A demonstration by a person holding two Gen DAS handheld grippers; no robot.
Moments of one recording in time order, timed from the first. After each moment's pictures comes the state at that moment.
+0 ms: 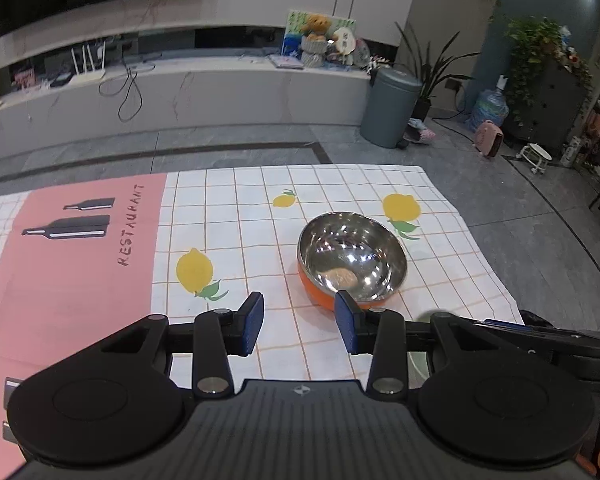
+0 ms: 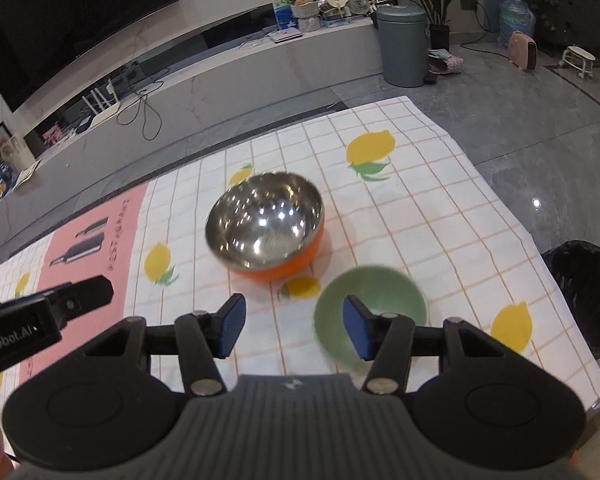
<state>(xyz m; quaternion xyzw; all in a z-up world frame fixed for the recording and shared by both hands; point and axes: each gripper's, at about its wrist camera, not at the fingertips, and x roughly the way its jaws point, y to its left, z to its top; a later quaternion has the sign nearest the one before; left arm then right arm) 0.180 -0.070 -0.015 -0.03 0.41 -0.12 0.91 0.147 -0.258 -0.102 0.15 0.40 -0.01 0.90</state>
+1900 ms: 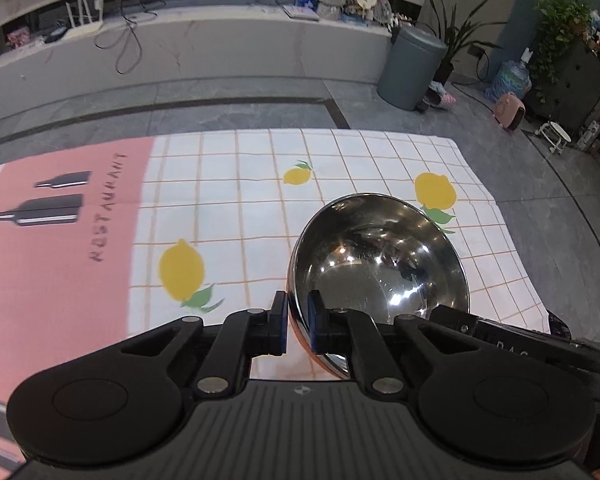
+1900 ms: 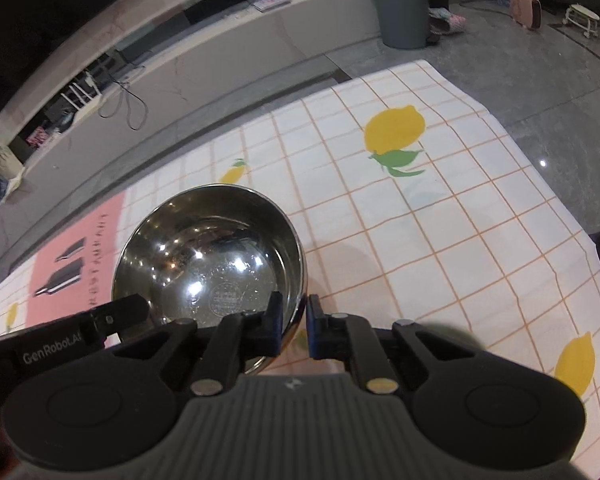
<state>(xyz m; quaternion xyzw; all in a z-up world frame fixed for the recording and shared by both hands) 0.247 -0.070 -0.047 -0.04 0.47 -0.10 0.87 0.240 -0.254 -0.137 0.19 0.44 -0.01 0.88</state>
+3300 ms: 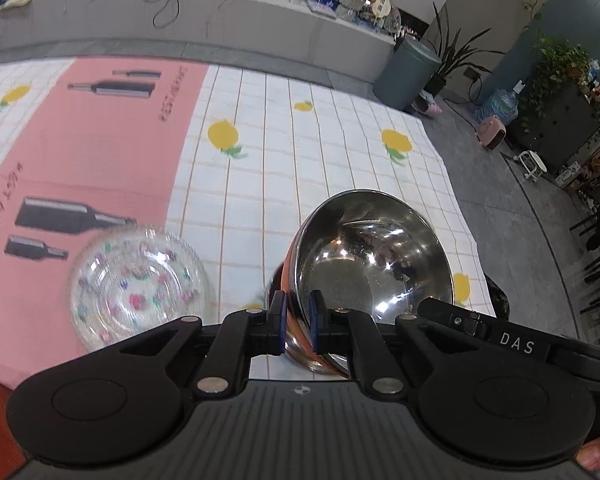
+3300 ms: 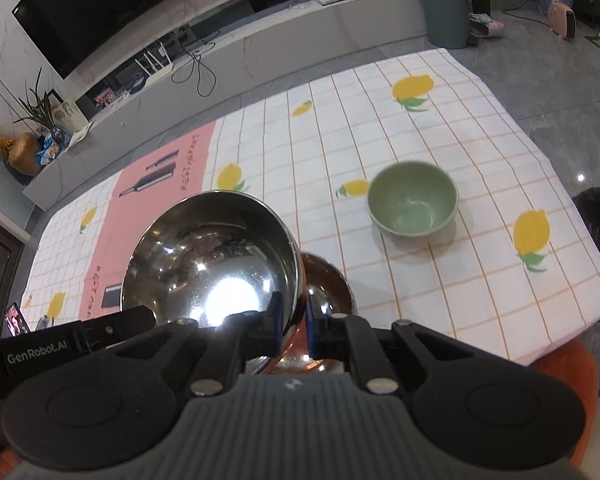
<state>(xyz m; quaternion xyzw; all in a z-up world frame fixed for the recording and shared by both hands) 0.063 -0.017 -0.025 -0.14 0.49 -0.10 0.85 0.041 -0.239 -0.102 0.17 0.44 0.07 0.88</state>
